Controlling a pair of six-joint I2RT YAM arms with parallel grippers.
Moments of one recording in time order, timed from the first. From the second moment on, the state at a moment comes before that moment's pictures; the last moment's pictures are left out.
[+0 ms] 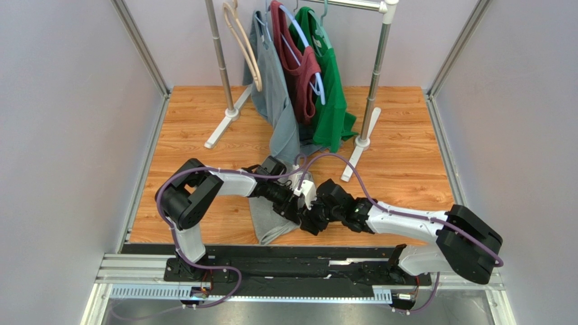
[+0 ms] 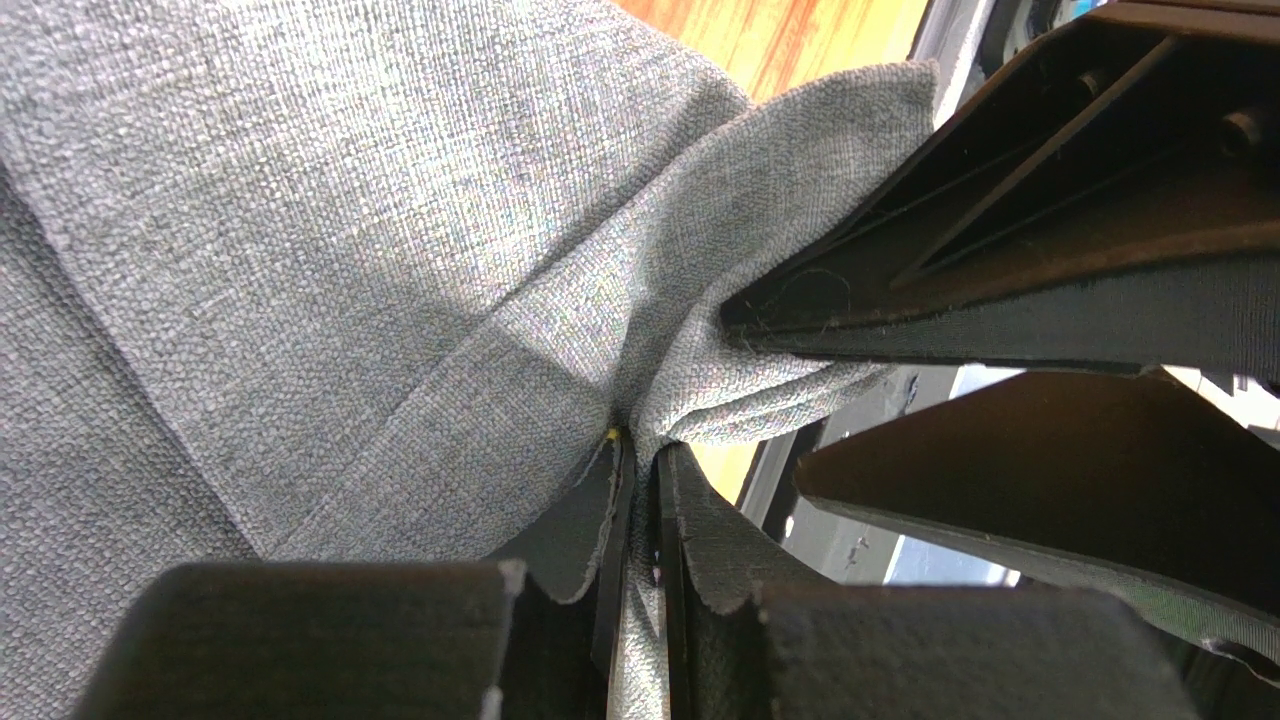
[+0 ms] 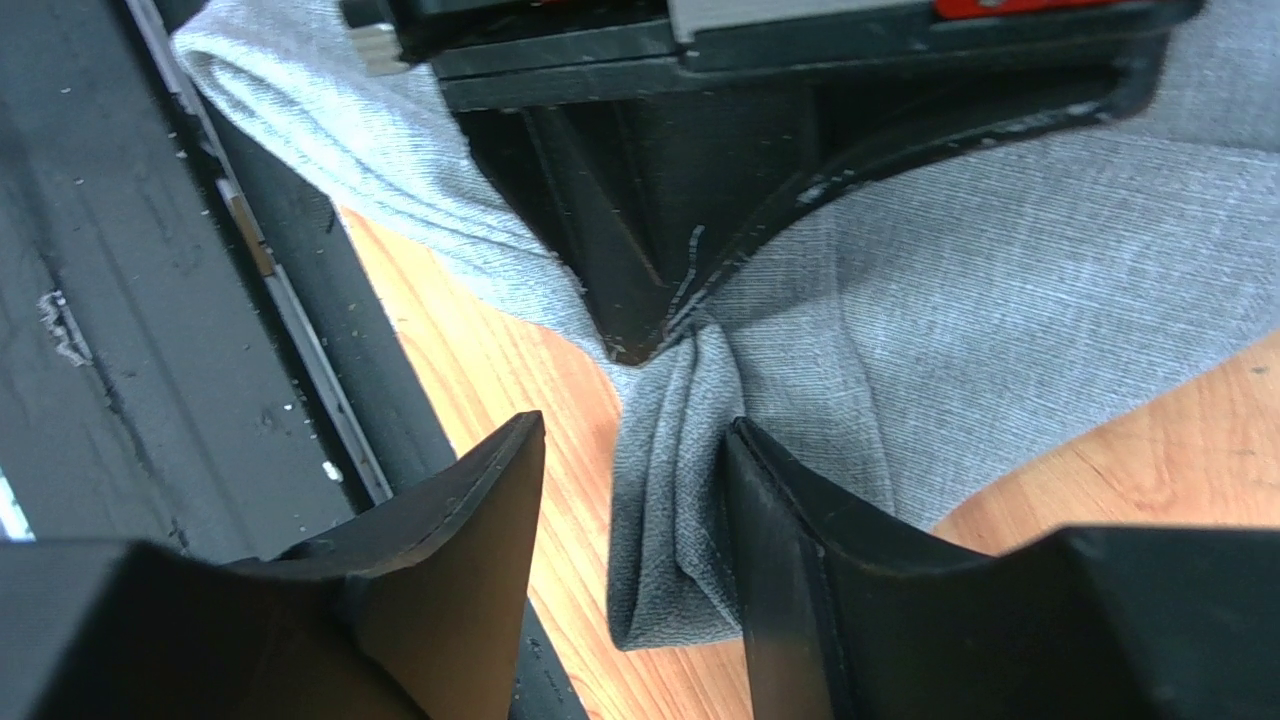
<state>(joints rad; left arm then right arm) -0.71 1.81 0.84 -0.10 0.85 -0.16 0.96 1.29 0.55 -0.03 -0.23 0.04</state>
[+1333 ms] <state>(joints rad) -0.62 1.36 0.56 0.03 0.57 -0.27 0.96 1.41 0.60 -0.06 -0.21 0.15</state>
